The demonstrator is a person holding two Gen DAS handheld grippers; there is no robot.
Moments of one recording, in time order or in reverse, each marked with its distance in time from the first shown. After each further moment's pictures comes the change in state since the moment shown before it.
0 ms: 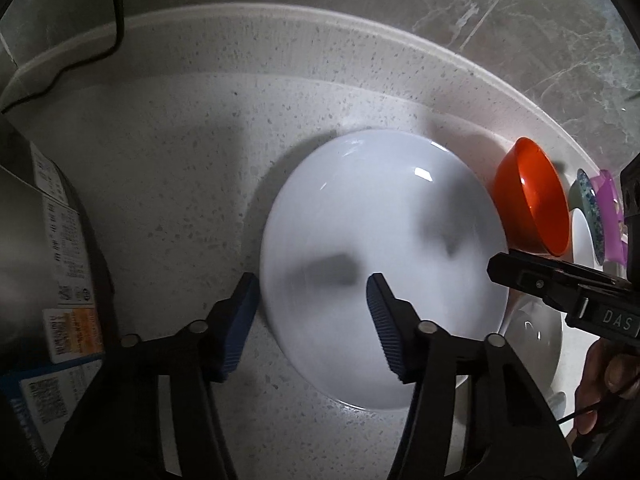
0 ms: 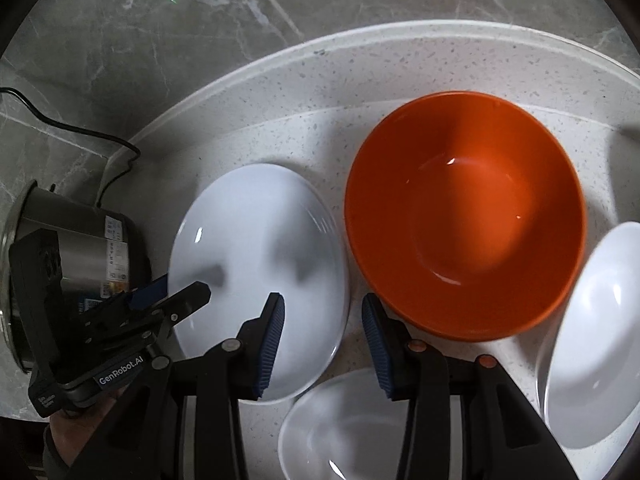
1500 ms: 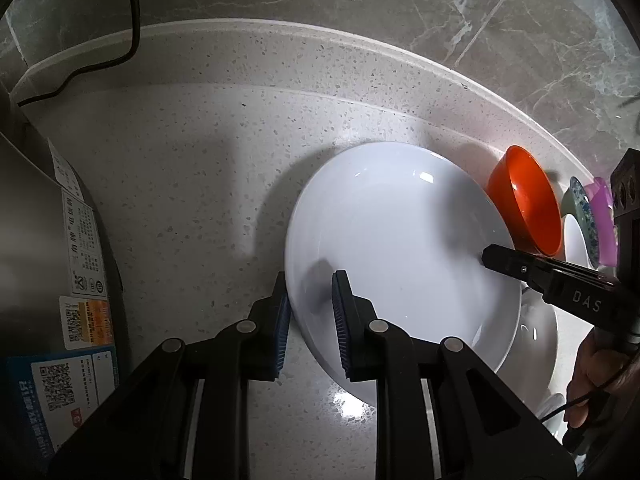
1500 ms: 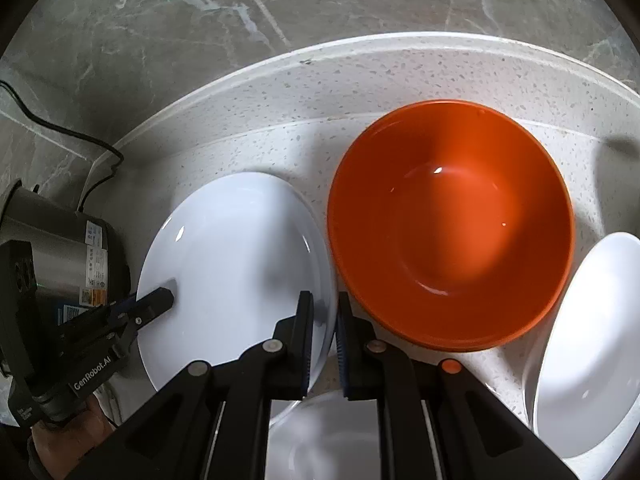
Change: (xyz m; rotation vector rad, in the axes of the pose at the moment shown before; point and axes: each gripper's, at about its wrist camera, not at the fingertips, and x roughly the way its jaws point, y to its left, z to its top) left arm -0.015 0.007 -0.007 -0.002 -0.059 -0.002; right arm -0.005 -0.006 -0.001 -0.019 -0.055 -0.073
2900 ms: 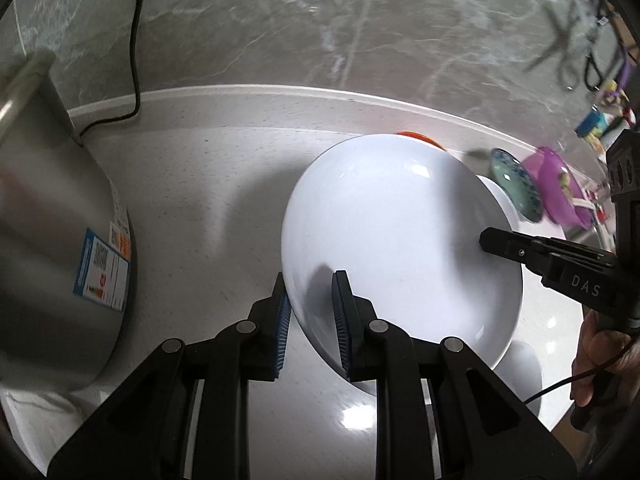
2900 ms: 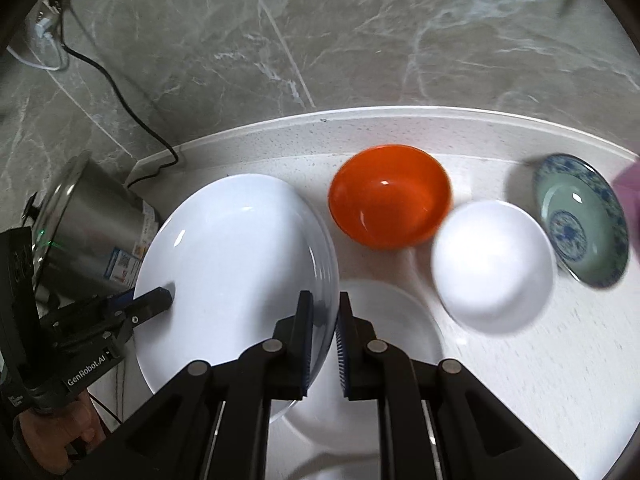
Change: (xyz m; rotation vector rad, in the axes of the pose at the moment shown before) left arm -0.110 -0.080 -0.072 0.127 -0.134 -0.024; right arm -0.113 0.008 -0.073 -0.088 -0.174 -0.020
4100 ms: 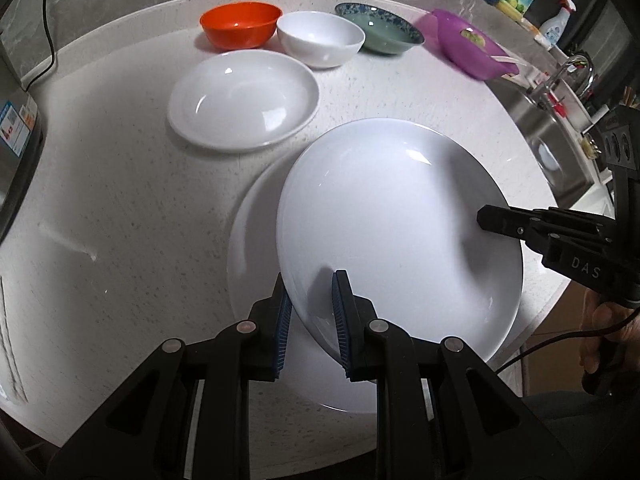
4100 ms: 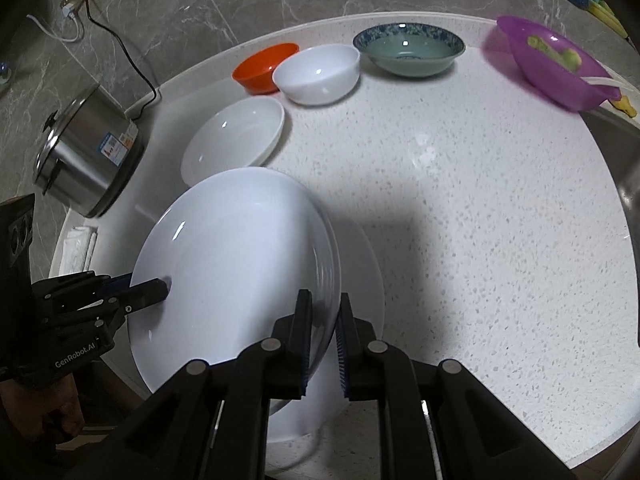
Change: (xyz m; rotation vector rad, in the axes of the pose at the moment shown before) left arm -0.018 -0.195 -0.226 0.173 0.160 -0.071; right arm -0.095 -0.110 -0.213 0.047 0.041 -0.064
